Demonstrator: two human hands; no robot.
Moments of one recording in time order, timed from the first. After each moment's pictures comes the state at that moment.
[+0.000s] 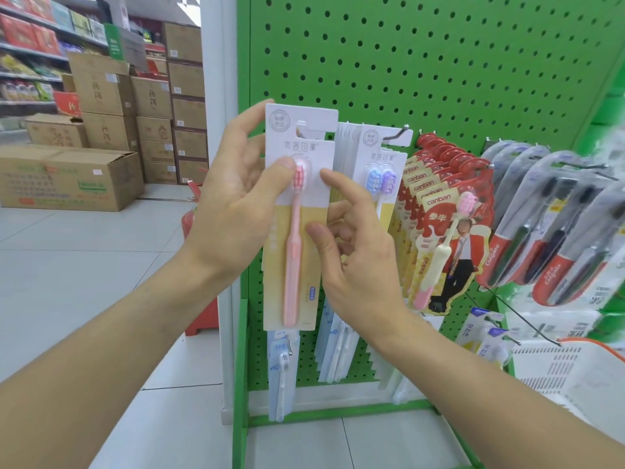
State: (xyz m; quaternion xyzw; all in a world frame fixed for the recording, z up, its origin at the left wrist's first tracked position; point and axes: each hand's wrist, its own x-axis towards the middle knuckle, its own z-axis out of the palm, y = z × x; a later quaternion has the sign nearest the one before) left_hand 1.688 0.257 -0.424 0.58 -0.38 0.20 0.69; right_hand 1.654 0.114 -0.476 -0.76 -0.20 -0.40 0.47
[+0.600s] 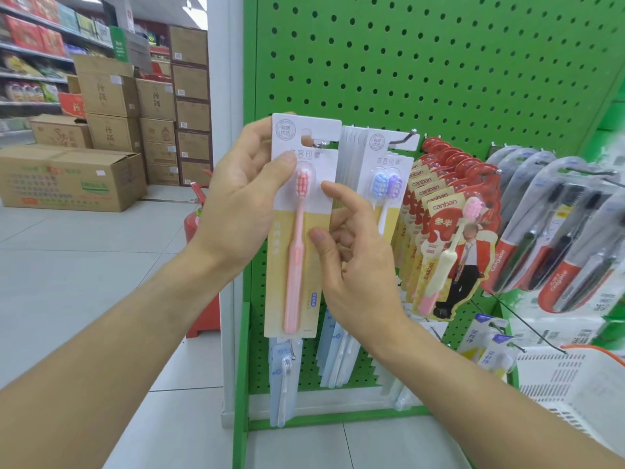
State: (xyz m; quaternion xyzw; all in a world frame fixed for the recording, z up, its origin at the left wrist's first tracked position) left_hand 1.703 0.256 -0.421 0.54 -0.36 0.15 0.74; right_hand 1.660 0.116 -0.483 -0.77 -0.19 -0.39 0.47
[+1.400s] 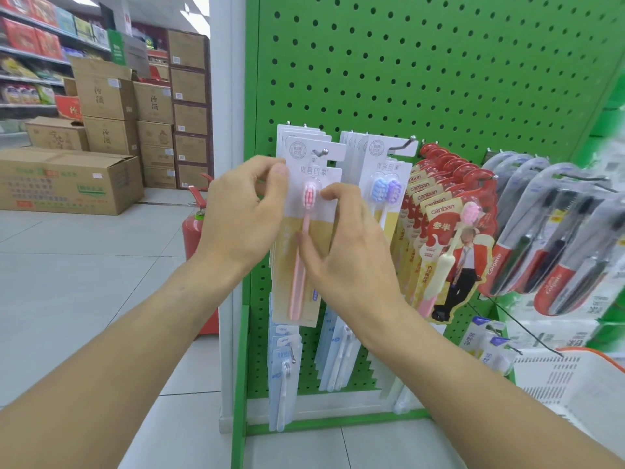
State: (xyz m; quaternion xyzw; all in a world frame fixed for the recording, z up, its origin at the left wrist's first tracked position) left_hand 1.723 0.257 -0.435 0.72 -0.24 0.32 0.57; right_hand 1.660 0.128 -0.462 -0.86 -0.08 -0.42 0.27
